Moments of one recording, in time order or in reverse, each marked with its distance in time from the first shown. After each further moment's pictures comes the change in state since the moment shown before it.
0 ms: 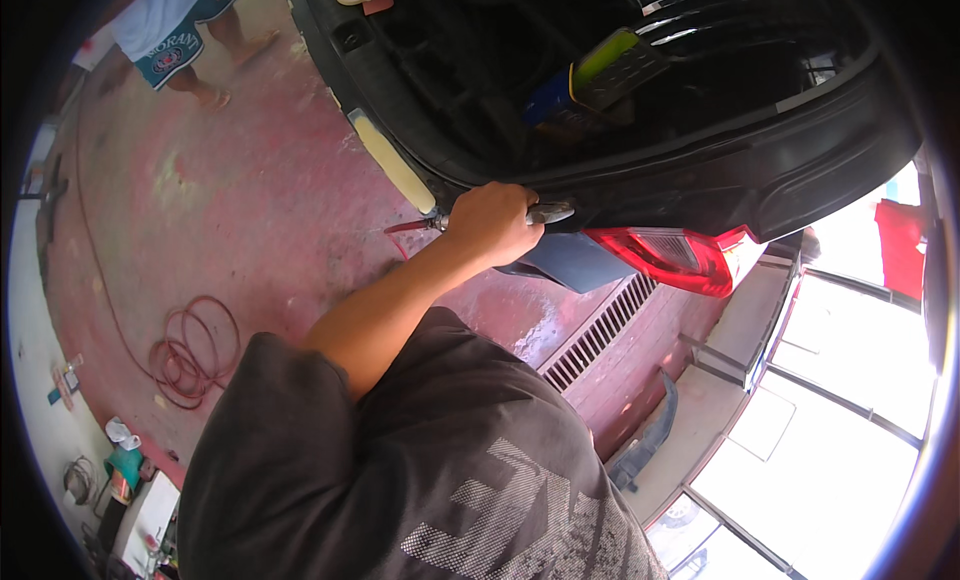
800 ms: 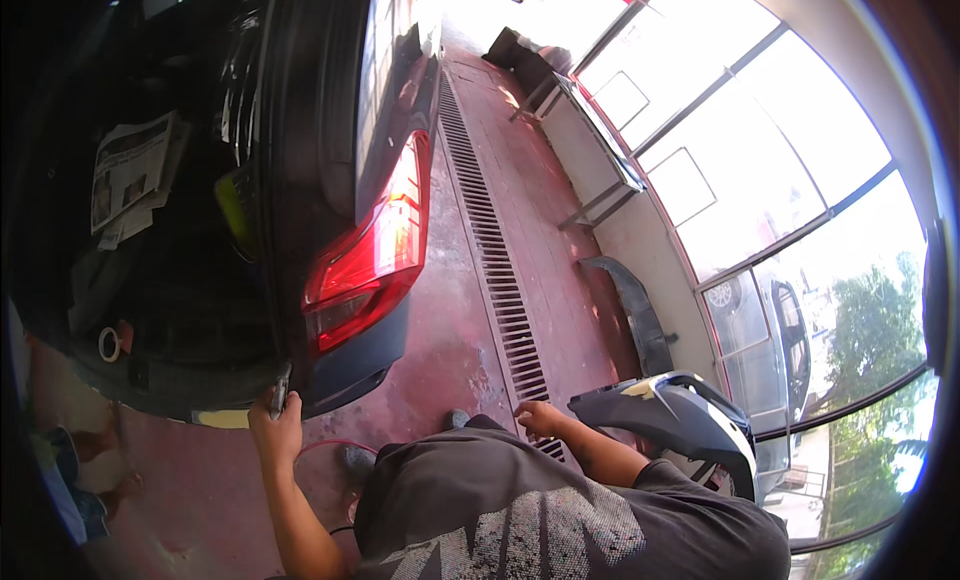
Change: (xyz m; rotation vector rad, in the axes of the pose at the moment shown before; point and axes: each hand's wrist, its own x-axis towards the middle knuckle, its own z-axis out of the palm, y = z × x) left_hand 0.010 -0.012 0.031 -0.176 0.066 0.131; right_hand -0.022 -0.035 -0.001 0.132 0.013 0.304
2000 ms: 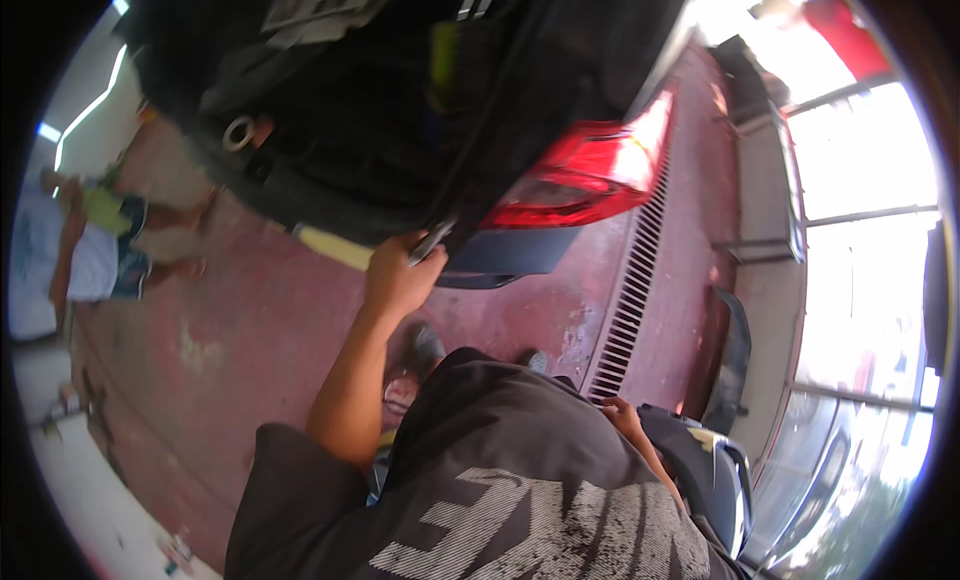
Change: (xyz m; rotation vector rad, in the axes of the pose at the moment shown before) left_hand -0.009 0.018 -0.003 0.133 -0.011 0.068; right_hand -0.004 0.048 0.035 0.002 0.066 -0.128
